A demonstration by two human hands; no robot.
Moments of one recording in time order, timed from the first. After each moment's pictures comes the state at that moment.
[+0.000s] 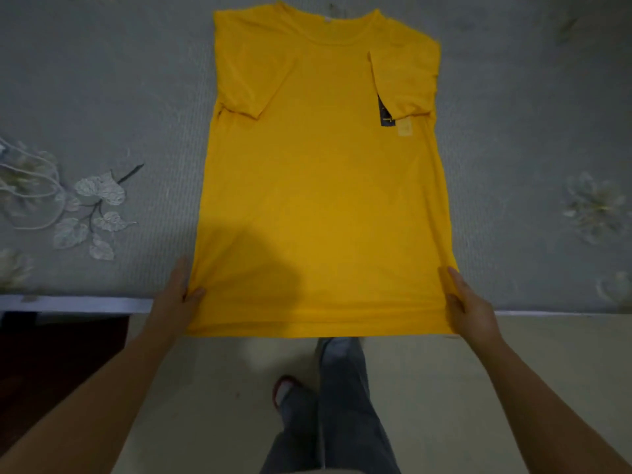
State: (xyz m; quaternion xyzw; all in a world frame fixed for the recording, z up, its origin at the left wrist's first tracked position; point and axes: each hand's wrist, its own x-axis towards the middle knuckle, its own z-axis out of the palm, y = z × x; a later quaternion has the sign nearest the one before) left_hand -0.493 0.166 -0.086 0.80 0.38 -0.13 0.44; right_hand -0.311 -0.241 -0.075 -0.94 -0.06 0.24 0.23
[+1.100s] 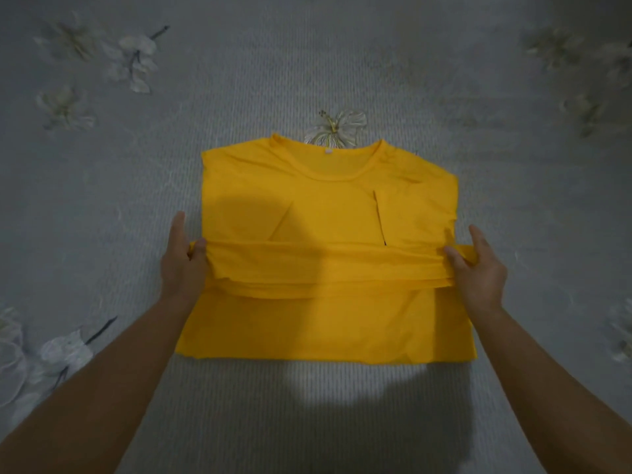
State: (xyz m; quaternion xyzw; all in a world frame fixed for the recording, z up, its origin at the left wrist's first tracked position) left_hand -0.204 0.248 -0.058 0.81 0.41 0.08 0.41; right_hand -0.049 -0.103 -0.062 -0.92 0.08 0.08 0.37
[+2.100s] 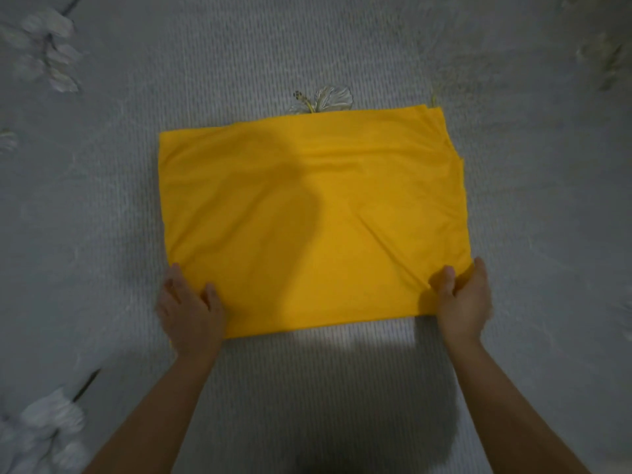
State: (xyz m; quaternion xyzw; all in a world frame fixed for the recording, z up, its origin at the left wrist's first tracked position) left_hand -0.187 0.229 -0.103 0.86 0.46 -0.02 0.23; right_hand -0.074 -0.070 -0.096 -0.95 0.20 0.06 0.25
